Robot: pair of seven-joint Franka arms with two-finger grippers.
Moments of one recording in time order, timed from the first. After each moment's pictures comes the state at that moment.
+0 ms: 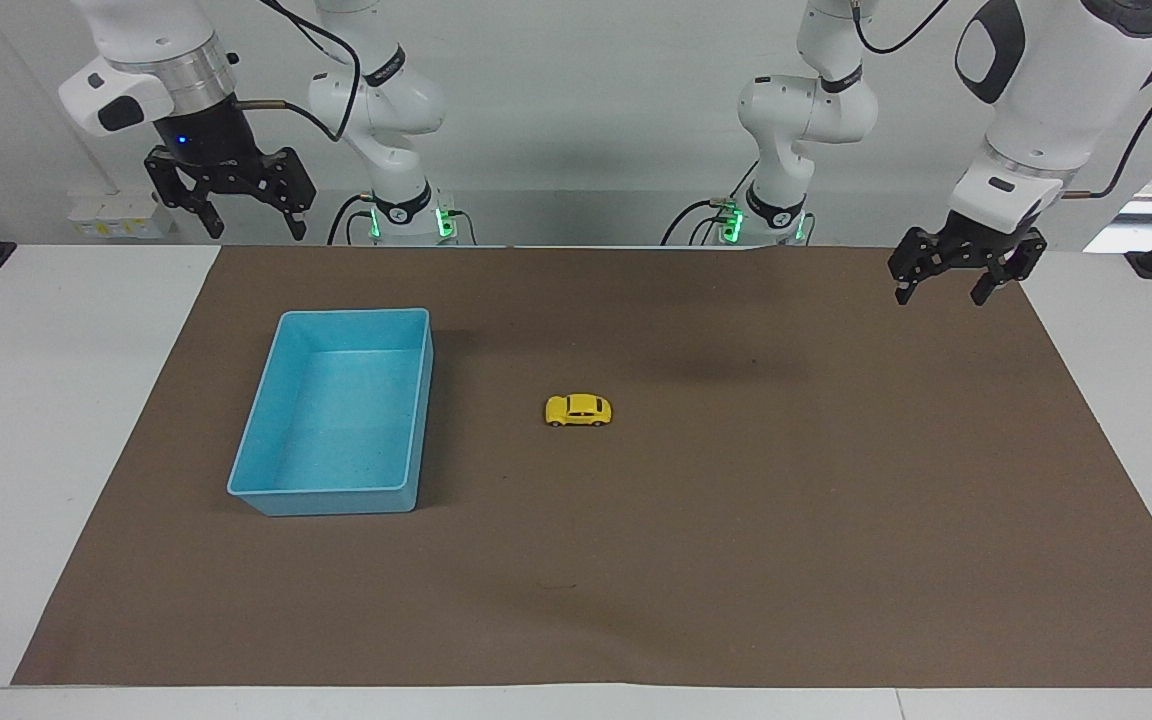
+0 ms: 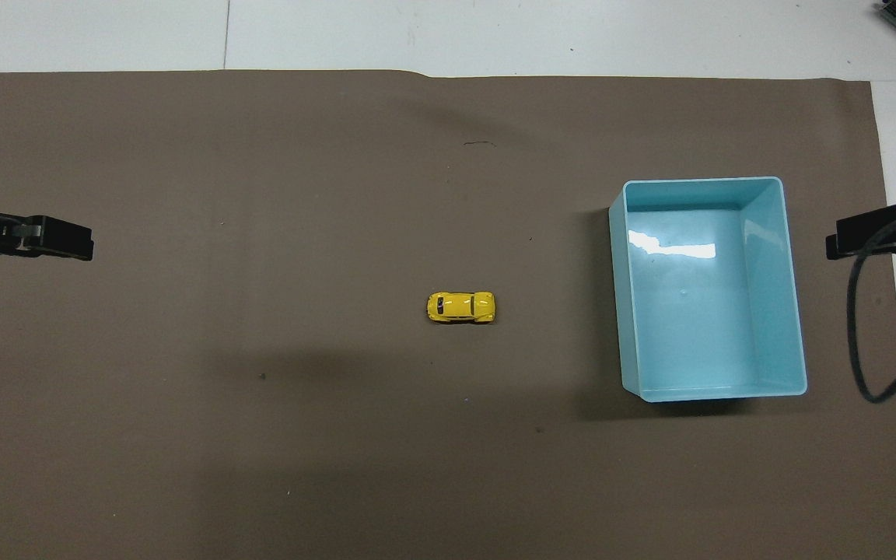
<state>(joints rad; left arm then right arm) -0.26 -0.03 0.17 -1.65 0.03 1.66 0.01 -0.08 0.01 0.10 -1.41 0.00 1.45 0.06</state>
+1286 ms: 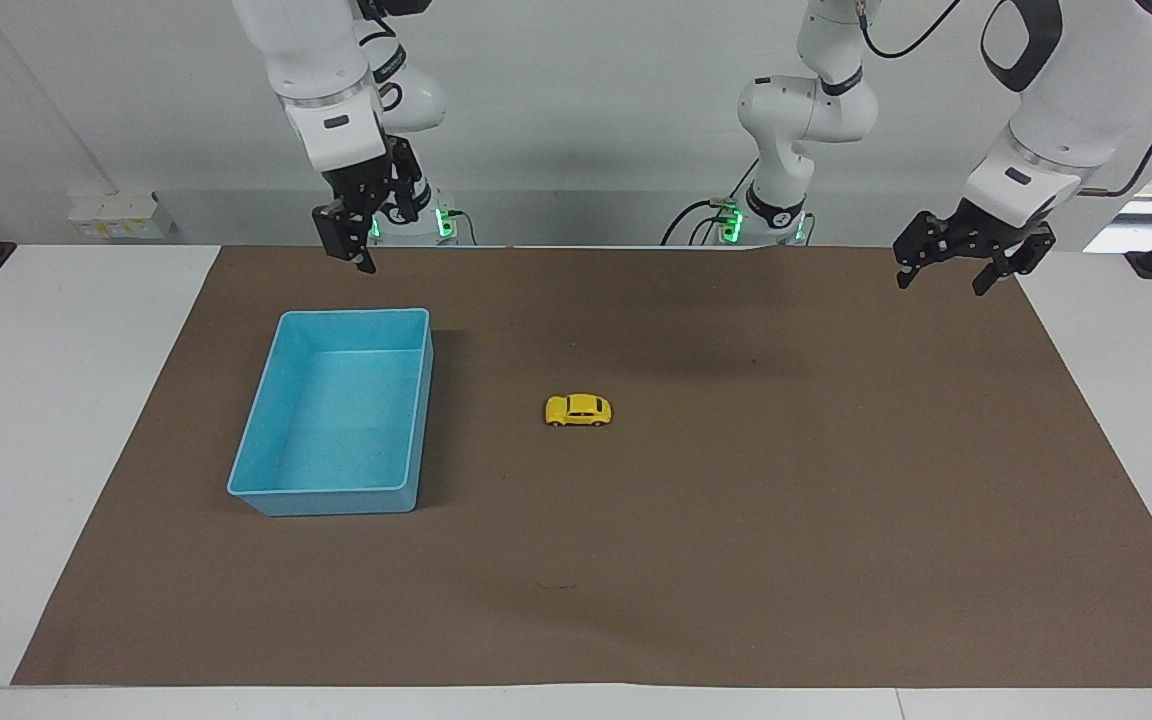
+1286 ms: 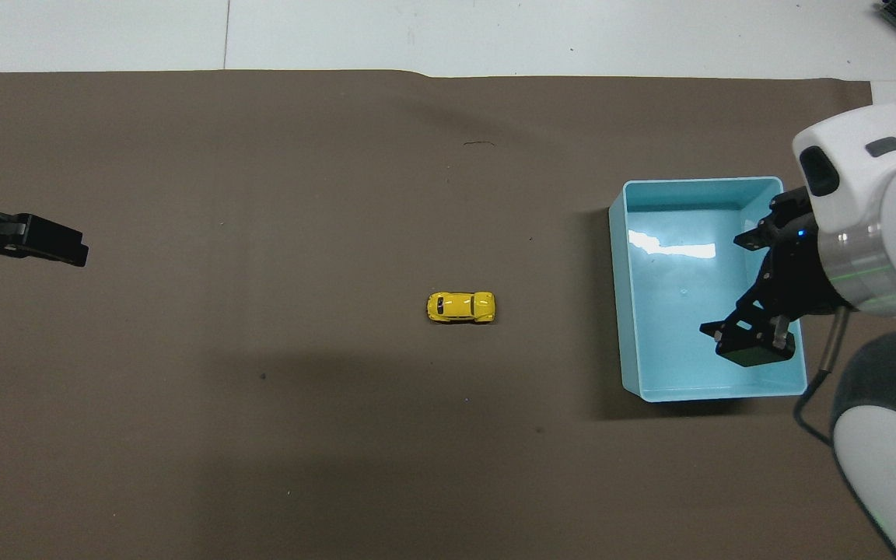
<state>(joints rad) -0.23 0.03 0.17 -1.54 -0.03 1.54 0.10 0.12 -0.04 0.13 -1.62 0.06 1.60 -0.95</state>
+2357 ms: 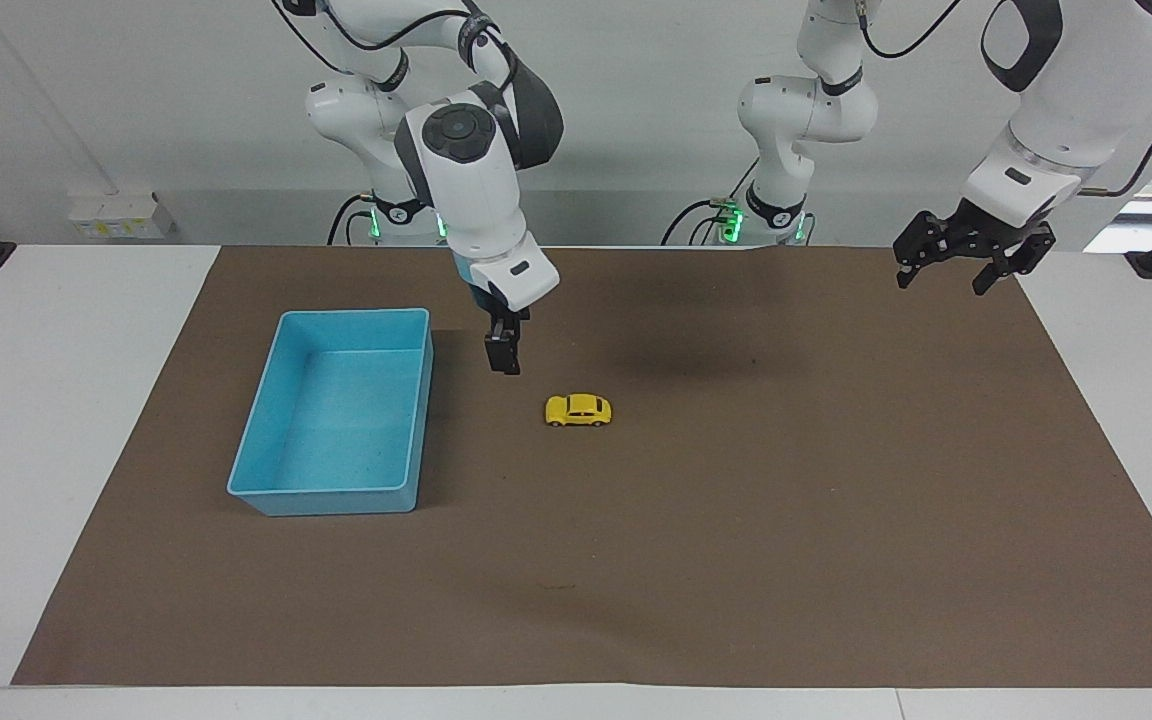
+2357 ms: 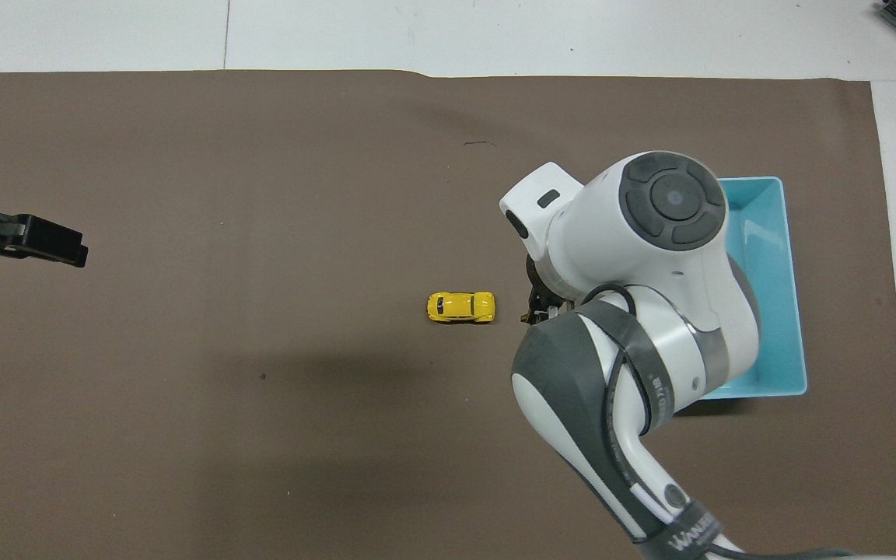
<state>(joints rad) -0.23 0.03 0.17 -1.54 -0.03 1.54 0.10 0.32 0.19 0.13 -1.75 0.06 1.97 -1.03</state>
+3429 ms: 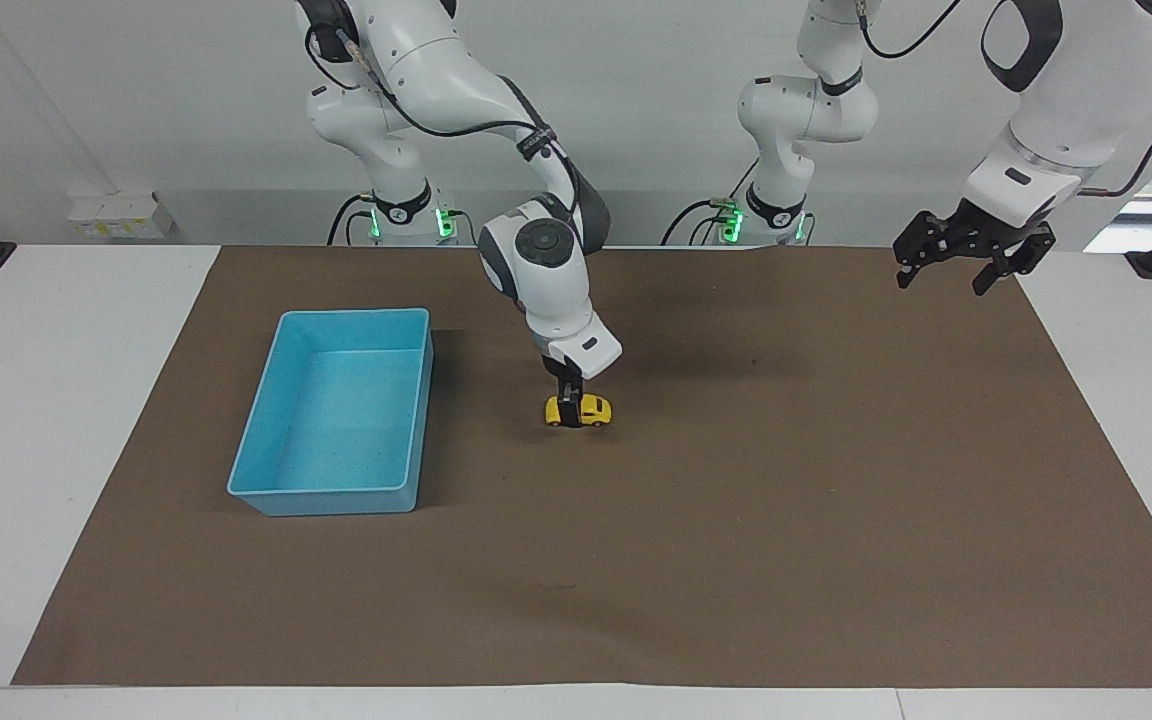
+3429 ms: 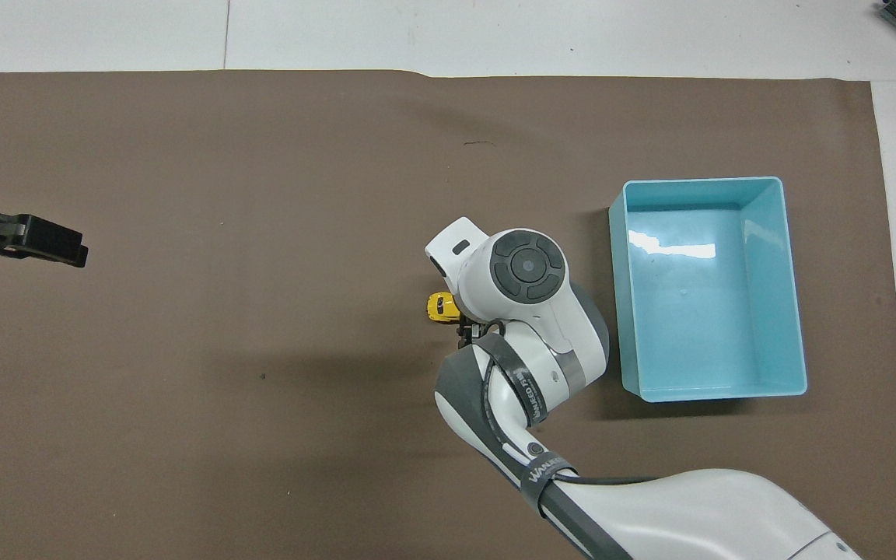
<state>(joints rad) -0.23 0.03 0.17 -1.54 -0.03 1.54 0.10 0.44 0.39 0.13 -1.86 0.04 2.35 -0.95</state>
